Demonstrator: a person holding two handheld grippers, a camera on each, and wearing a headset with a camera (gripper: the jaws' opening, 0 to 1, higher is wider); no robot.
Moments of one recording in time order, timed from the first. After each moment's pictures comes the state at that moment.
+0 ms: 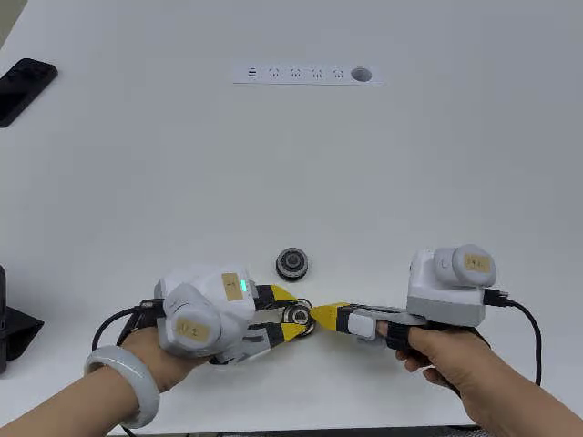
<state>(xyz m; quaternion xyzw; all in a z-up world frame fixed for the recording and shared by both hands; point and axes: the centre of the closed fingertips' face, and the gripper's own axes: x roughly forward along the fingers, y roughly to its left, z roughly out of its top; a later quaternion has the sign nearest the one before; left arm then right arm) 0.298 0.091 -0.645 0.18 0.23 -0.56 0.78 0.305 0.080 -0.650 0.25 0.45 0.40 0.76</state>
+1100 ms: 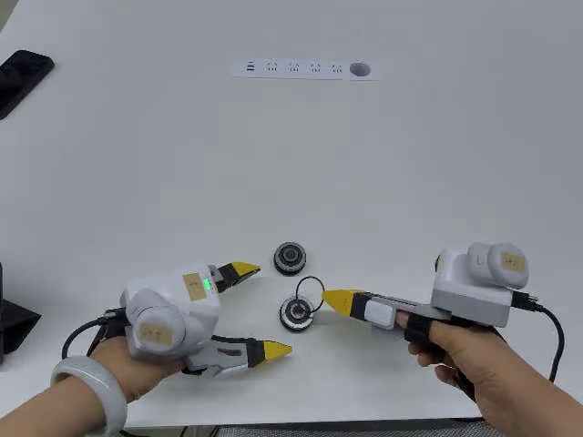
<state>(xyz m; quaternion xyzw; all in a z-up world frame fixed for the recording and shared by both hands) 0.299 0.115 -0.651 0.14 0.24 -0.52 0.81 0.316 0.052 -0.626 0.31 0.41 0.37 0.77</state>
